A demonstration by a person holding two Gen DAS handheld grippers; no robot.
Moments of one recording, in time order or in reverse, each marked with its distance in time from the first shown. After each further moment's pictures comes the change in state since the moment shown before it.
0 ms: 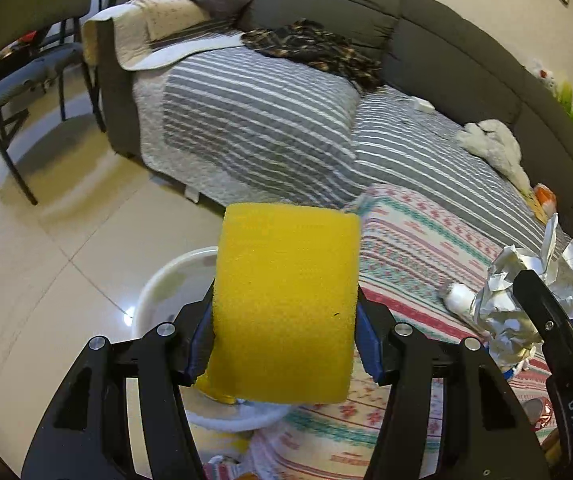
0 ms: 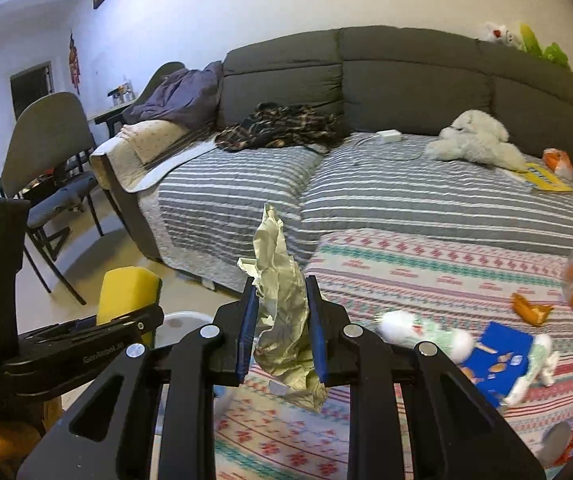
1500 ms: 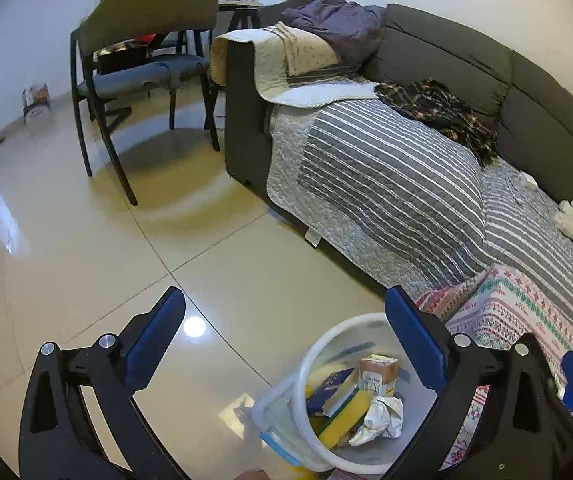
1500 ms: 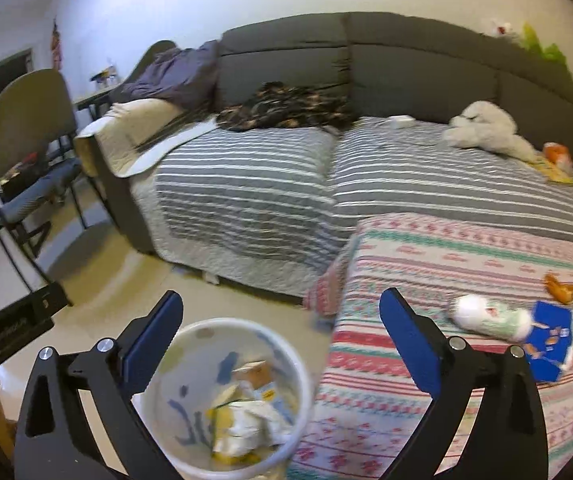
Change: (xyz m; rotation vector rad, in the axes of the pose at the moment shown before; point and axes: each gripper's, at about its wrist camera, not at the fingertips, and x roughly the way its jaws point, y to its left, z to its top) left arm -0.036 0.102 0.026 -0.170 -0.143 0.305; right arm 0.052 0.079 -0.005 0.013 0.032 -0.126
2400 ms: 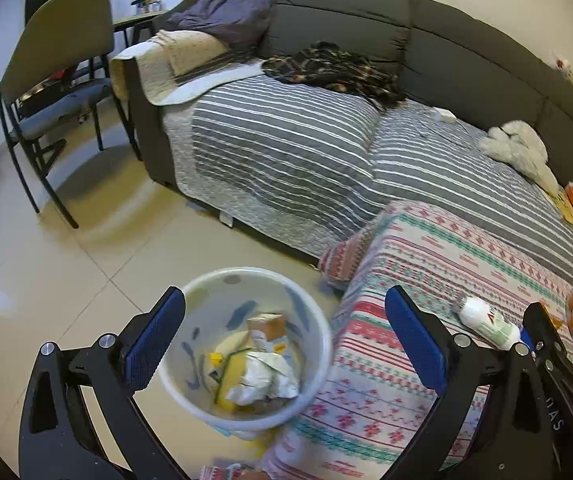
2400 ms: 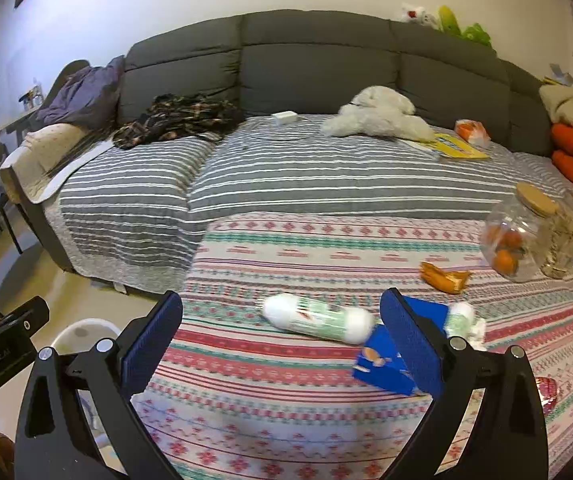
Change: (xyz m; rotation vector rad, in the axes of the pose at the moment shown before) left arm -0.033 -0.140 -0.051 0.222 0.038 -0.143; right arm -0.040 -0.153 0.001 0.110 0.010 -0.228
